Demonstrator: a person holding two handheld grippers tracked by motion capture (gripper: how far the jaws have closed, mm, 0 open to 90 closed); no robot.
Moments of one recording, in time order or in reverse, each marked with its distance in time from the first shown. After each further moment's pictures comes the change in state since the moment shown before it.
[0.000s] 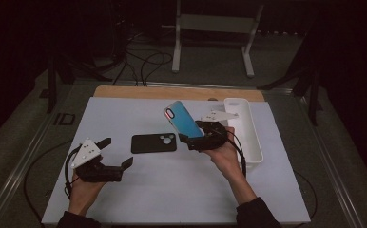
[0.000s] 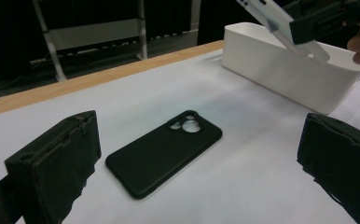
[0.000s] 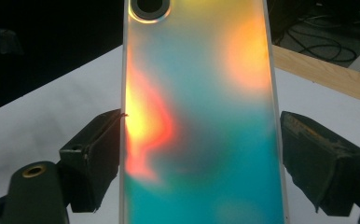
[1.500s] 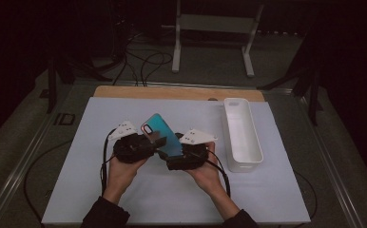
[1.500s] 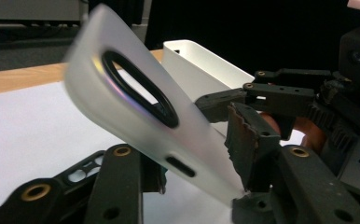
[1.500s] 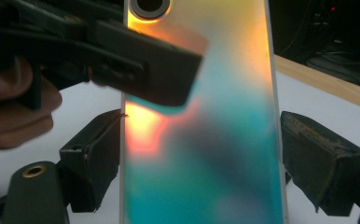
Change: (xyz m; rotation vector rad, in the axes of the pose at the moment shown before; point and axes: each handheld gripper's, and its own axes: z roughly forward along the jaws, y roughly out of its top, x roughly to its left) left arm -0.035 0.046 0.075 0.029 -0.222 -0.163; right arm 0.065 -0.020 0.022 -0.099 0.046 -0.103
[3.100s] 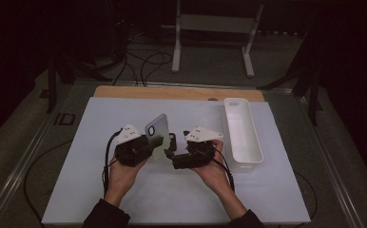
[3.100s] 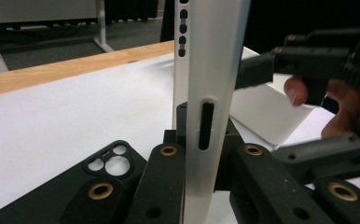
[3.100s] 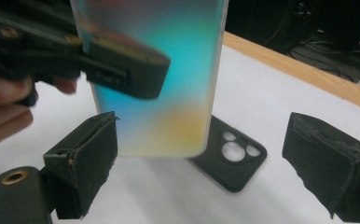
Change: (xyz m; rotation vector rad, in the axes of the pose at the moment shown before) left arm -0.003 -0.008 0.001 0.034 0.087 0.058; right arm -0.011 0.006 -0.014 0.053 -0.054 -0.009
